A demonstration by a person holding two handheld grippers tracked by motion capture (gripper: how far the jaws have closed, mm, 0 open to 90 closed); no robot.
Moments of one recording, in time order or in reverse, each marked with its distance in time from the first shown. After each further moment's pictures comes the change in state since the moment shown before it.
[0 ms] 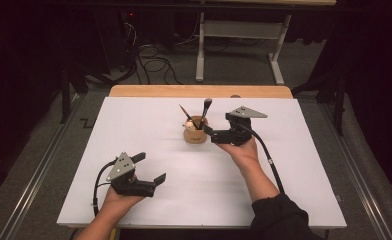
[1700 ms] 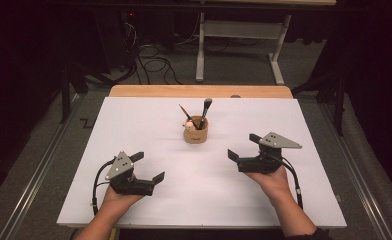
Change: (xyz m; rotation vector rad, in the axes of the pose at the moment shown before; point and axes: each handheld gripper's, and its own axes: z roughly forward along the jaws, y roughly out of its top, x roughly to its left) left arm 0.003 0.000 -0.002 -0.001 0.017 -0.011; right arm -0.004 -0.046 -0.093 -0.029 -0.004 -0.057
